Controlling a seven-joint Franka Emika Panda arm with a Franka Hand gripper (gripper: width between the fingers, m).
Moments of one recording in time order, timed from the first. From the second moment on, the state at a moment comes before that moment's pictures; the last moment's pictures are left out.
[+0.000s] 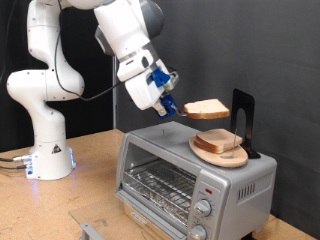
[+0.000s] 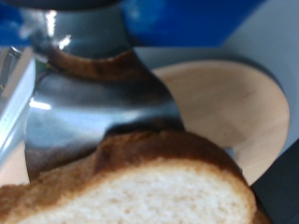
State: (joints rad) arm -0.37 -0.34 0.49 -2.41 0.77 2.39 -0.22
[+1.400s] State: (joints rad) arm -0.38 -0.51 0.37 -2.59 0.85 2.37 -0.36
